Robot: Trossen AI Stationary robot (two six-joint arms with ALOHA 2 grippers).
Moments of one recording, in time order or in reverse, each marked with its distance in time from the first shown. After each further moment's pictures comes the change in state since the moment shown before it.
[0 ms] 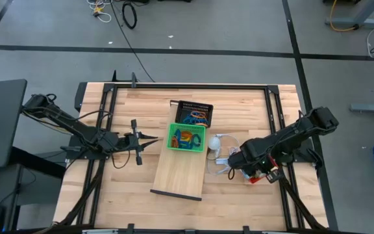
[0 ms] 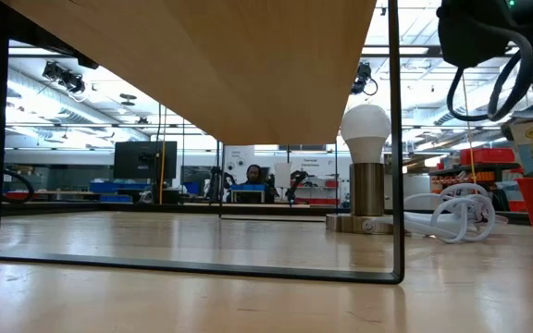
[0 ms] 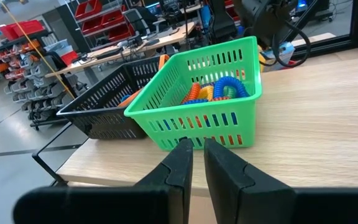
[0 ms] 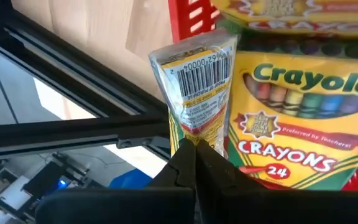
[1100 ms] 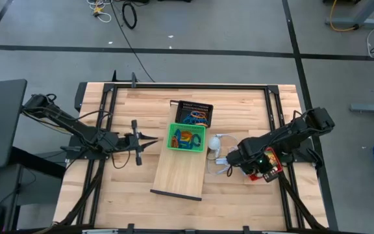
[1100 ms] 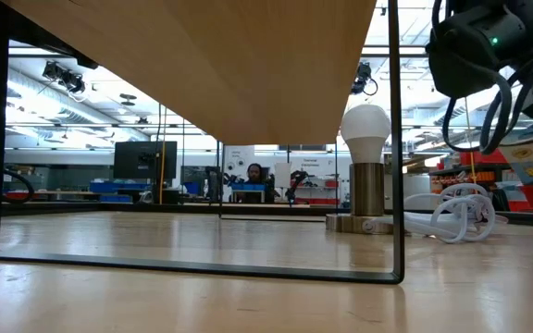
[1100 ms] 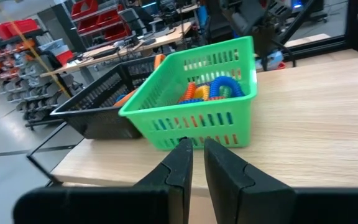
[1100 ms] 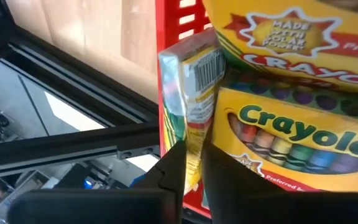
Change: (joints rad) left arm 0.000 0.000 0.000 -0.005 0.012 -0.007; right arm -0.057 0.048 -0.053 0.048 -0.032 0.012
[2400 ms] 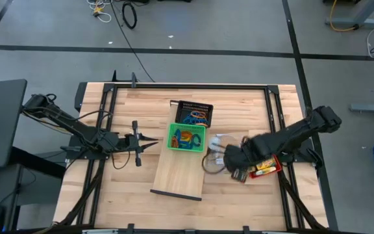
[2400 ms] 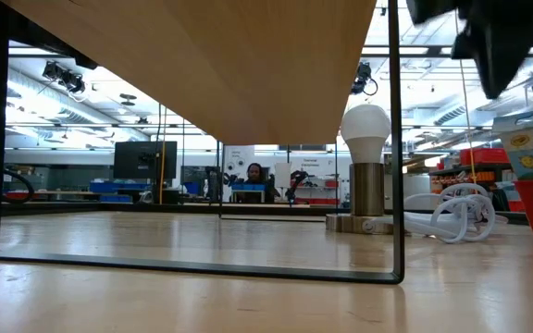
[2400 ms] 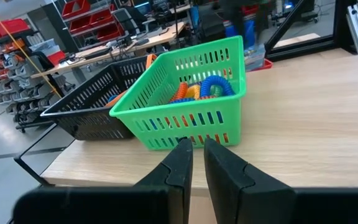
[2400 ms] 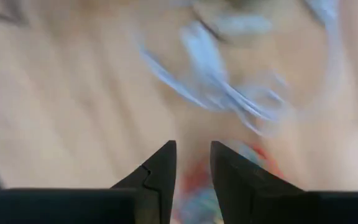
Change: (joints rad) left arm 0.000 0.000 0.000 -0.007 0.033 -0.003; right arm 0.101 -0.092 0.360 0.119 0.488 0.939
